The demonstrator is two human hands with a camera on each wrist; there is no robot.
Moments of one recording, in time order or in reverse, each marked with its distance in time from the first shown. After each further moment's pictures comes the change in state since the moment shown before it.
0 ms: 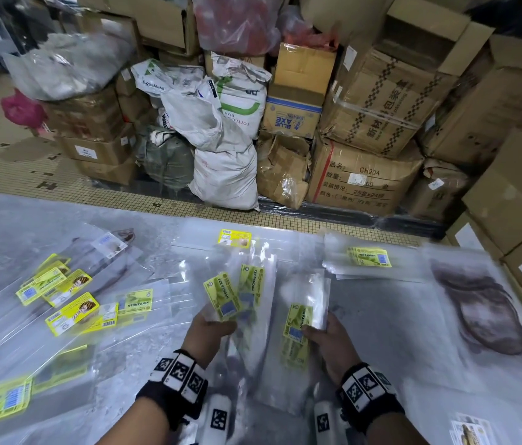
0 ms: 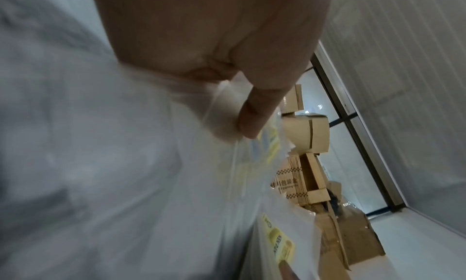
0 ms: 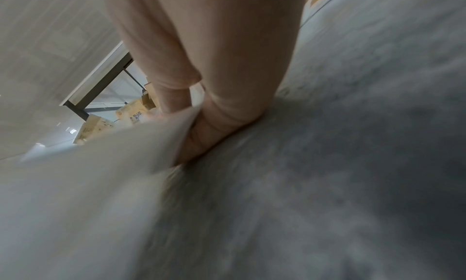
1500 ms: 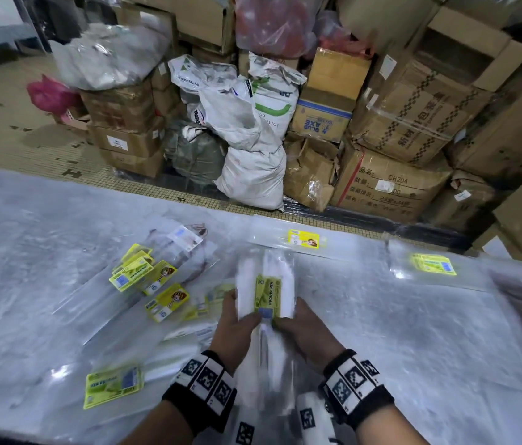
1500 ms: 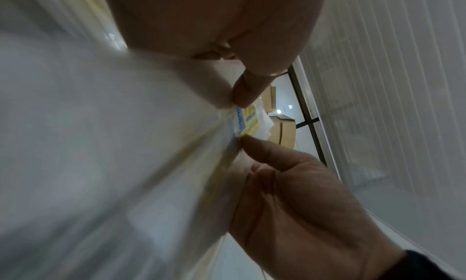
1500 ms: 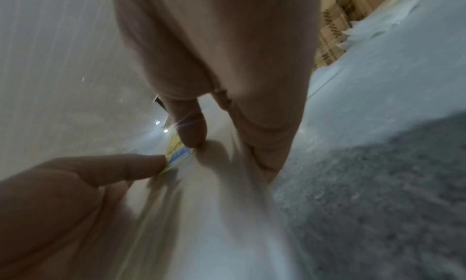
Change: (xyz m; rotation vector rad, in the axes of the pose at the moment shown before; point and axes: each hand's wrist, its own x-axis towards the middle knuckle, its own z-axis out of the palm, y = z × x) left_hand -0.025 0.024 -0.127 -0.105 0.044 0.111; right_hand -0.053 -0.022 0.228 -0.177 -0.280 -0.038
